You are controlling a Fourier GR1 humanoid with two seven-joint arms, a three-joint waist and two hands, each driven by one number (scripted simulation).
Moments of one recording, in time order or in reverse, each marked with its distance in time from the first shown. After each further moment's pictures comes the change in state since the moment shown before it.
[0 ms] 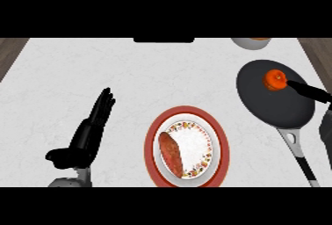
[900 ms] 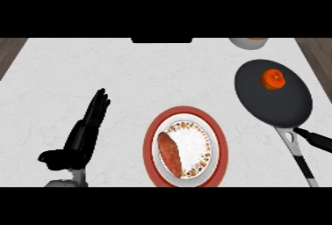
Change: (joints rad) left arm 0.015 0.006 0.028 -0.014 0.000 -0.013 0.003; right arm 0.519 0.137 0.116 -0.644 -0.178 0.321 0.028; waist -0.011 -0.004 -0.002
